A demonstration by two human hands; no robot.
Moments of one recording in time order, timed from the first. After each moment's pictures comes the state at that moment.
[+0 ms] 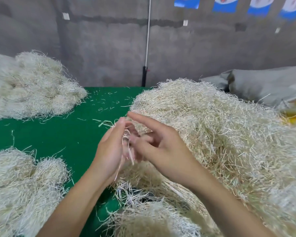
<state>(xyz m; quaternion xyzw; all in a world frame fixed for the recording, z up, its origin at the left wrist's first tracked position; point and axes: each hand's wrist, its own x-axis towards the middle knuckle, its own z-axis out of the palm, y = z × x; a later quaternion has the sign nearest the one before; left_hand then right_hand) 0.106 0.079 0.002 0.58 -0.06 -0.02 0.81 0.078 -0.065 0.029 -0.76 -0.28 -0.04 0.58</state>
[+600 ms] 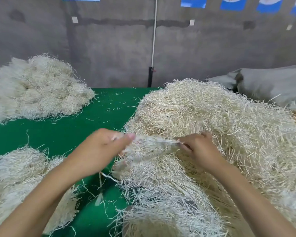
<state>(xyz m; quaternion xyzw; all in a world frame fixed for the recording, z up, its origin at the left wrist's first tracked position) 0.107 0.142 0.018 0.91 -0.19 0.07 0.37 0.150 -0.161 -0.046 -0.96 -0.17 -0.18 0.15</state>
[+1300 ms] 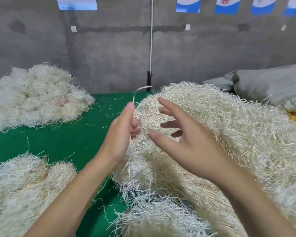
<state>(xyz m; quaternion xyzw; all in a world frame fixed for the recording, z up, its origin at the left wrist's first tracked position) 0.106 0.073 0.042 0.75 -0.10 0.10 0.65 0.062 -0.095 0.054 -0.87 -0.21 -0.17 0.41</state>
